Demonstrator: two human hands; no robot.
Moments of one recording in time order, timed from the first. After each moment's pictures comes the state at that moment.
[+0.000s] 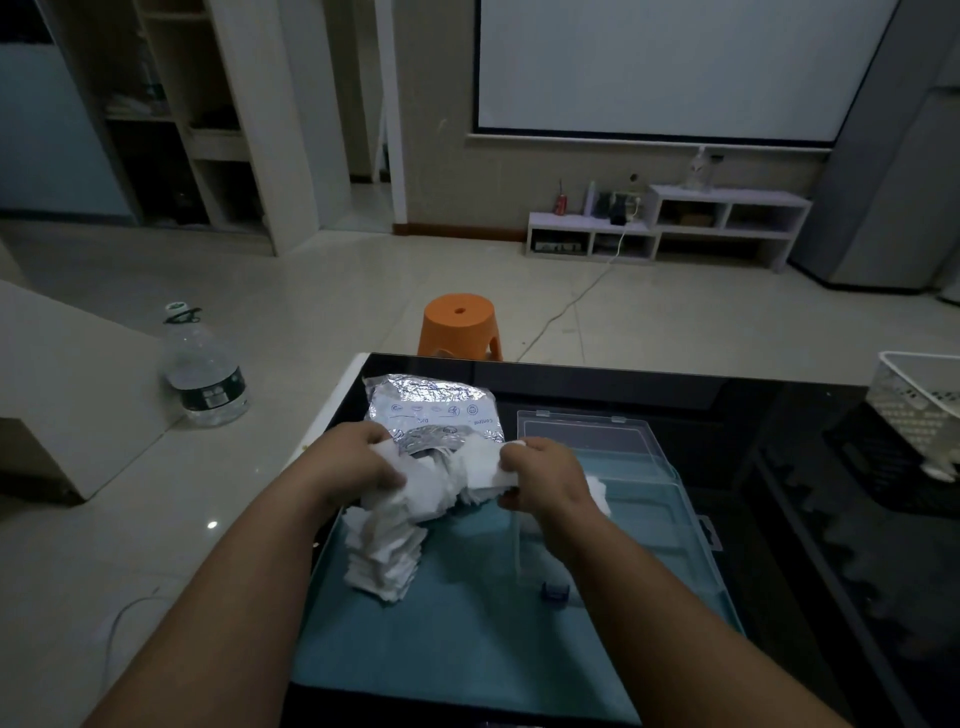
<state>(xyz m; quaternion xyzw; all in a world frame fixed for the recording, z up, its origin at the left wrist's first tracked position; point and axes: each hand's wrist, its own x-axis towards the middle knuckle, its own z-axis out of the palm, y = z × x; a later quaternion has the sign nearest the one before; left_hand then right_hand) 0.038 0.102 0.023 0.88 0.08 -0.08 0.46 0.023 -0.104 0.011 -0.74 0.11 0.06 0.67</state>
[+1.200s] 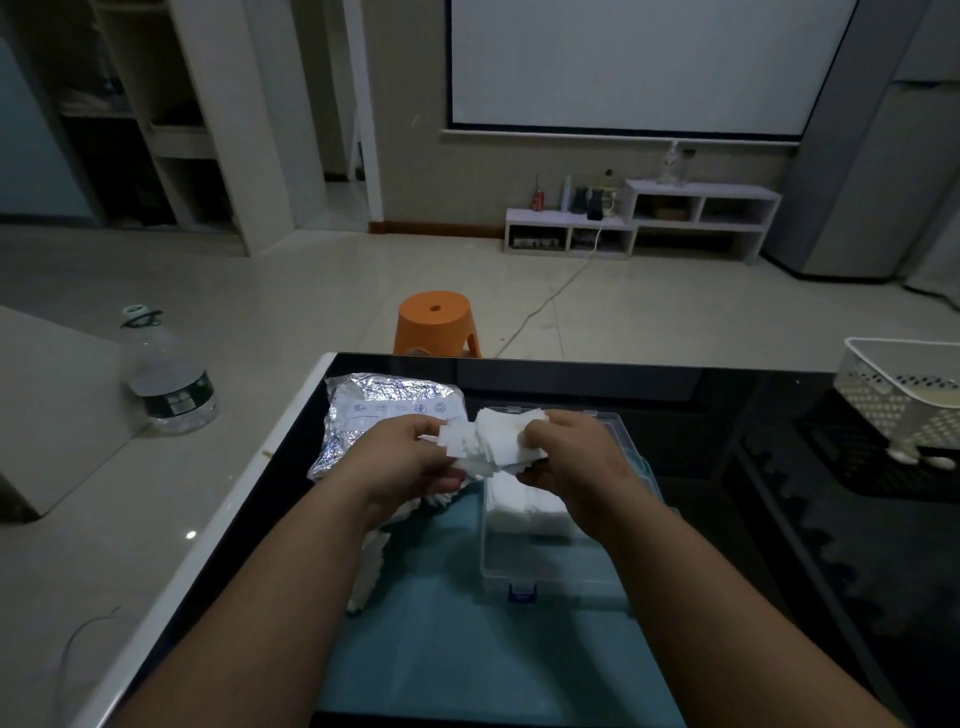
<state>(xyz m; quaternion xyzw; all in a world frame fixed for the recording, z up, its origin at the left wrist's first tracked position) 0.043 0.016 0.022 0.70 0.08 -0.15 0.69 0.027 -0.161 0.028 -0.71 0.08 0.06 0.70</state>
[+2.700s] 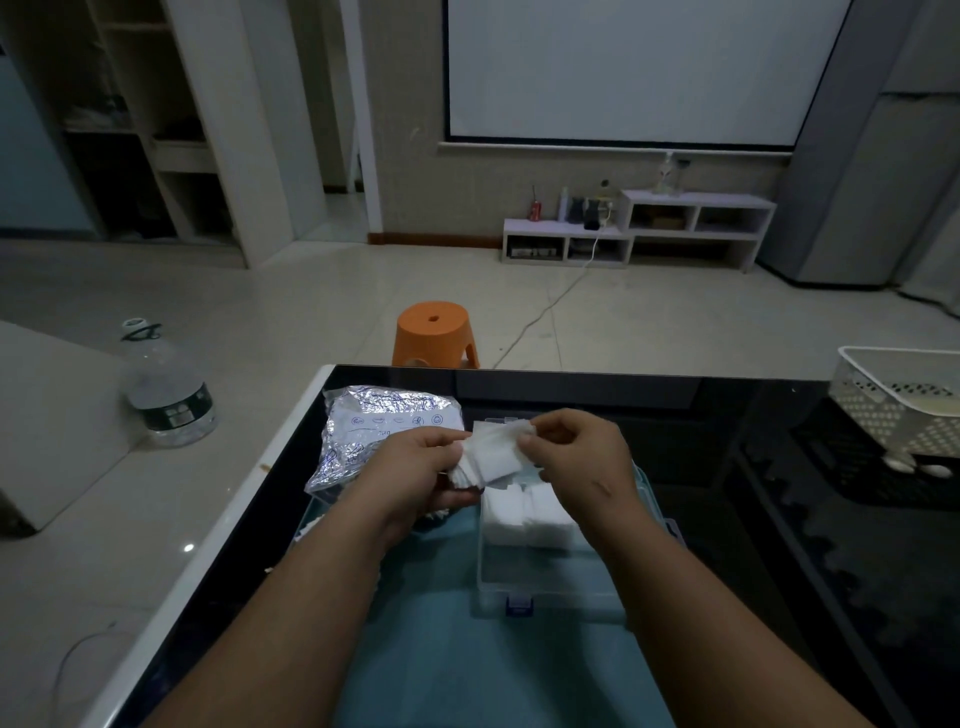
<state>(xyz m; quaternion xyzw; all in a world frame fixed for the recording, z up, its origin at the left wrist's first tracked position) 0.044 0.000 0.017 0.66 0.09 -0.13 0.74 0.031 -0.172 0.016 -0.83 0.03 -0.11 0.55</state>
